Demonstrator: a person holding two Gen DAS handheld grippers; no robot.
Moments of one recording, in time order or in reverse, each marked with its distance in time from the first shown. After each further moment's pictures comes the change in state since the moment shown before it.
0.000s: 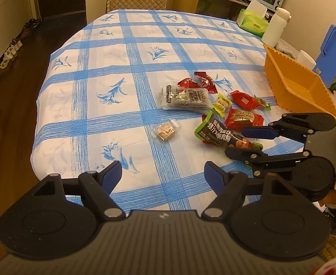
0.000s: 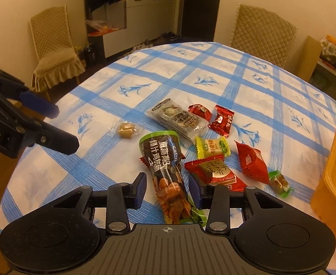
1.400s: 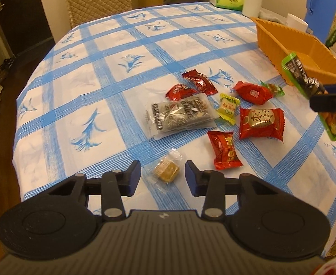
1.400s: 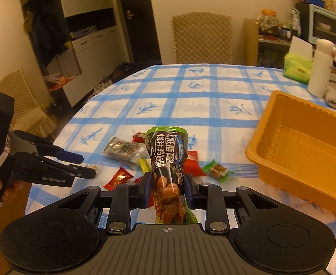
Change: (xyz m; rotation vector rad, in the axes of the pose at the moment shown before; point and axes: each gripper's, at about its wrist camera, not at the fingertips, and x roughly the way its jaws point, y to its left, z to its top) left arm 0.071 -0.016 0.036 0.285 0.009 0.004; right arm -0.076 -0.068 -0.012 0.365 -0.140 -0.084
